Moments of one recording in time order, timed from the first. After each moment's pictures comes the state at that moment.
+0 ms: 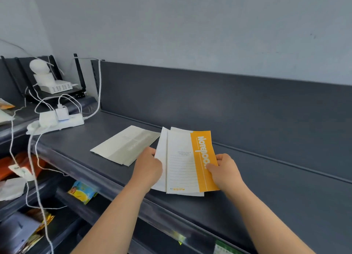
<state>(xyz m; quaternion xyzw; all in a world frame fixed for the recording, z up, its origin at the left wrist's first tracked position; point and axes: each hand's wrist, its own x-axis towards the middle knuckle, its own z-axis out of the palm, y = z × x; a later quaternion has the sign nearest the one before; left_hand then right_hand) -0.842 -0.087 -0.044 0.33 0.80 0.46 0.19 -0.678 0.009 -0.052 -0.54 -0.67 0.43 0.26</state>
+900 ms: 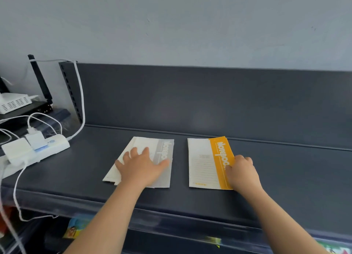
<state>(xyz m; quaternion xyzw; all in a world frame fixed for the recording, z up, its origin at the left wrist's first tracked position) -1.008 -0.067 -0.055 0.51 0.85 0.10 0.07 -0.762 -0.008 -0.076 -0.72 -0.63 0.18 0.22</state>
